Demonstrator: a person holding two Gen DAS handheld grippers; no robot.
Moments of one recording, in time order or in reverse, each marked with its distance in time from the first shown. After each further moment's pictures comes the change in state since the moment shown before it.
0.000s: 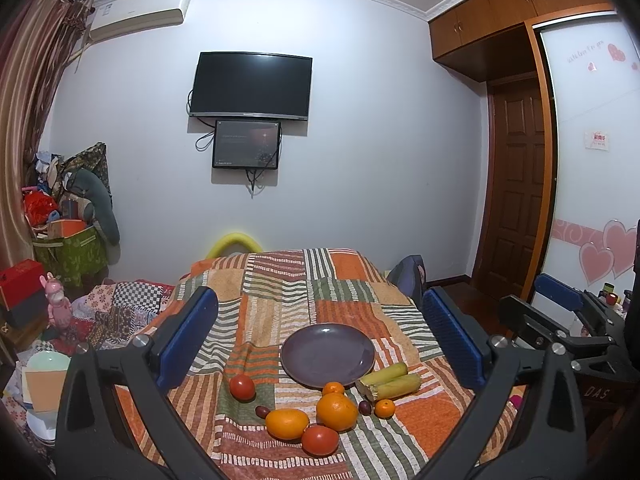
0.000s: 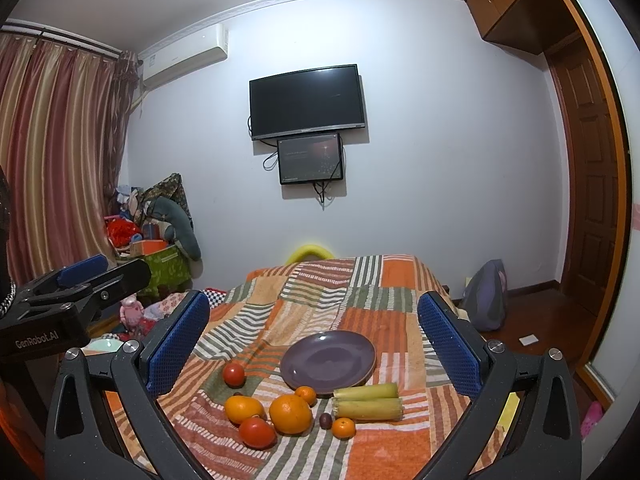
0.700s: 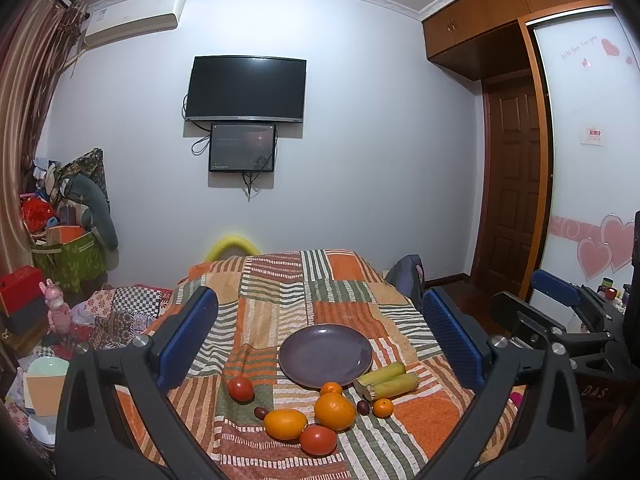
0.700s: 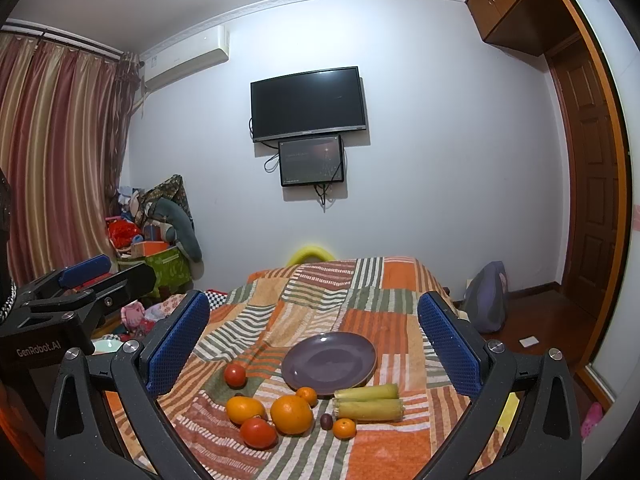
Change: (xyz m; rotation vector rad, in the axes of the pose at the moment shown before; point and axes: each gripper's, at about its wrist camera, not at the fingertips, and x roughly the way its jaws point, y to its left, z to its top) left arm -0.001 -0.007 0.001 0.022 -0.004 -0.007; right arm 0.002 0.001 -0.002 0.000 -0.004 0.000
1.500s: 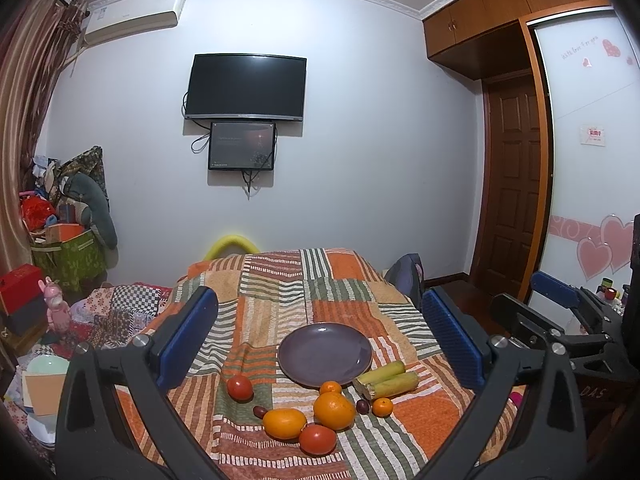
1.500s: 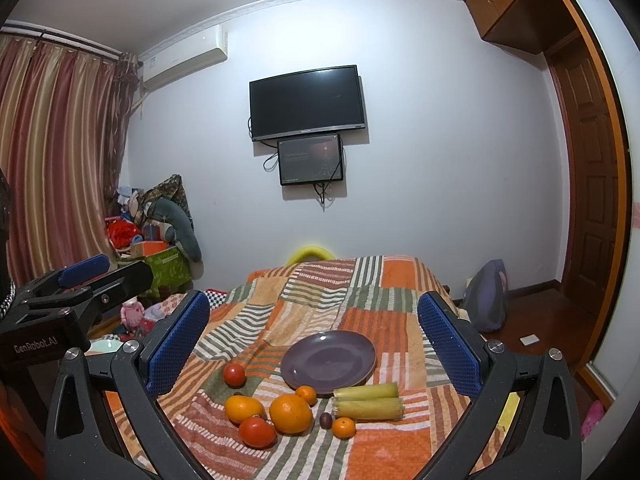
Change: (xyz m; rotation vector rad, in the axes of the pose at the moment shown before) left arm 0.003 0.001 -0.002 -0.002 0.010 -0.003; right arm 0.000 -0.001 -0.002 0.000 0.001 -0.001
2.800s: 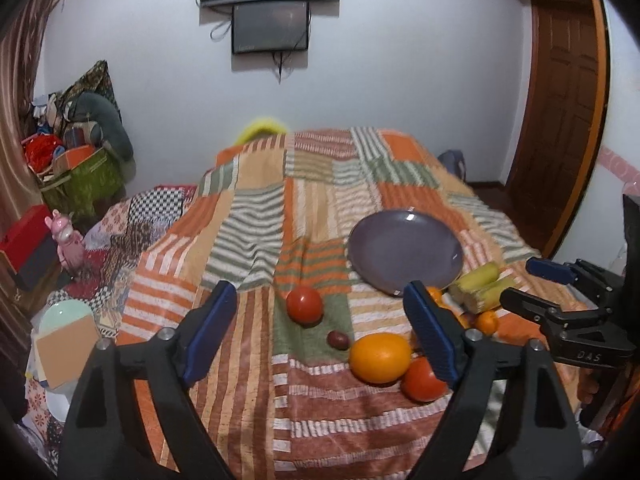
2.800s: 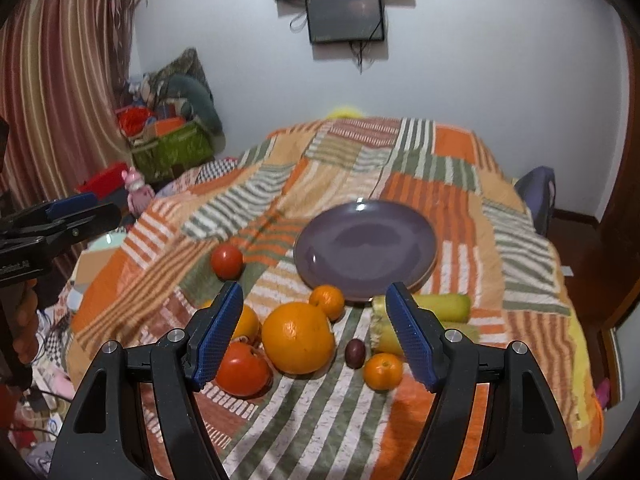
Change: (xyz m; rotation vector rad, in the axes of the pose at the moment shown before) left arm 0.133 0.102 -0.087 -0.001 0.440 0.101; right arm 0.137 0.002 -0.092 -0.040 0.503 0.141
